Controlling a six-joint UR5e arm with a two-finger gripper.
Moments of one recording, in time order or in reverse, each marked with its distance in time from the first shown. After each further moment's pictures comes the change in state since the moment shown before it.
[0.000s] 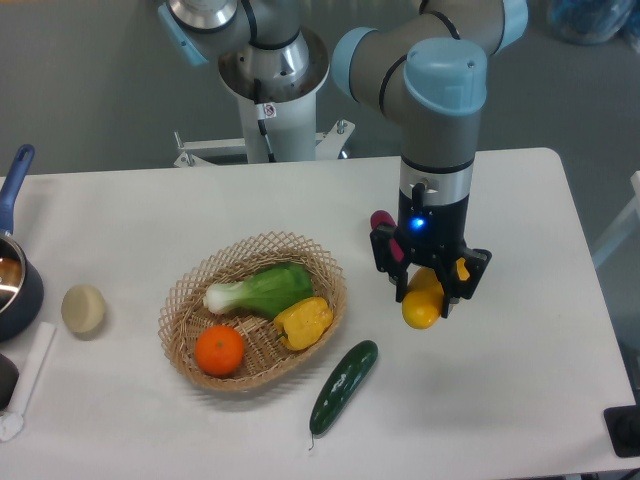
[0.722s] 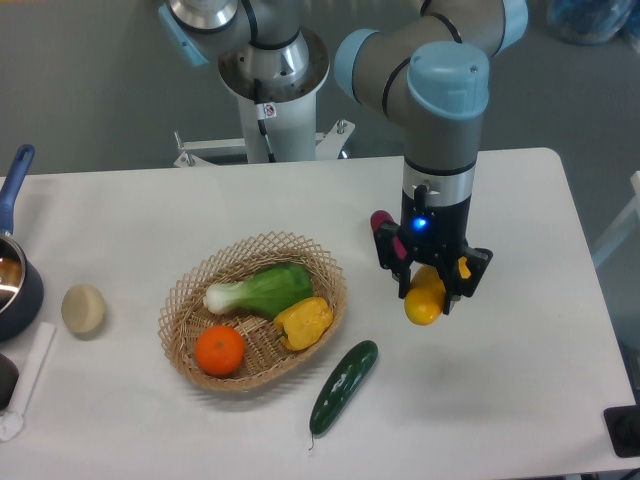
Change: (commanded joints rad) arm 0.011 -0.006 -0.087 0.002 0.099 0.118
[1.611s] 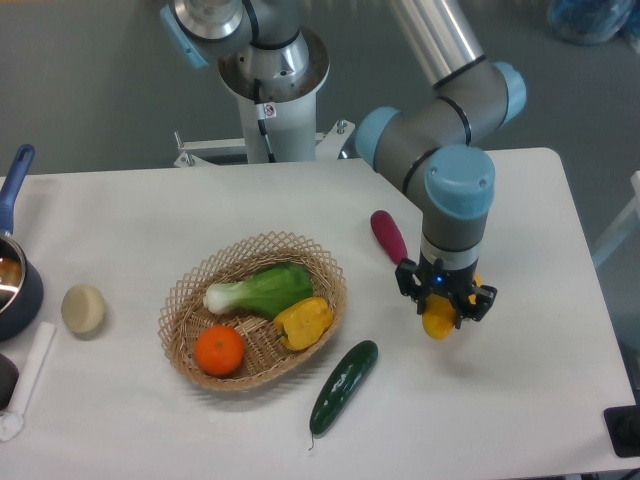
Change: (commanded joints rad) arm 0.041 -0.221 0.012 0.068 0.065 -0.182
